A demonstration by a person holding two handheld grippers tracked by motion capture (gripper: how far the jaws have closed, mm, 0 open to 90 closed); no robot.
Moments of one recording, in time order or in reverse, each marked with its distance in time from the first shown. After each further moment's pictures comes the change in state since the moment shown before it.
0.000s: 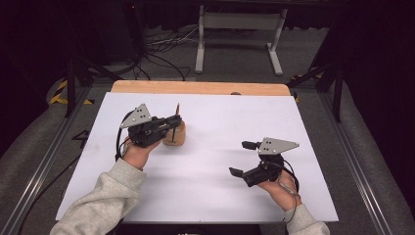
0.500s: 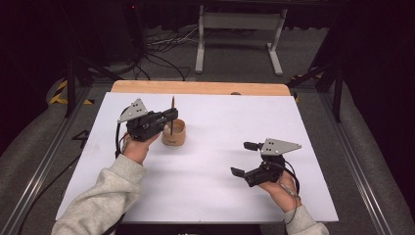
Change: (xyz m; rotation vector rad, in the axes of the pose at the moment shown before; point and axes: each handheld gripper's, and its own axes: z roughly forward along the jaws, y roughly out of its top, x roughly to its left) left arm 0.020 -0.003 0.005 -0.060 0.043 -0.046; right arm -0.002 -0.006 -0.002 -0.017 -0.006 0.030
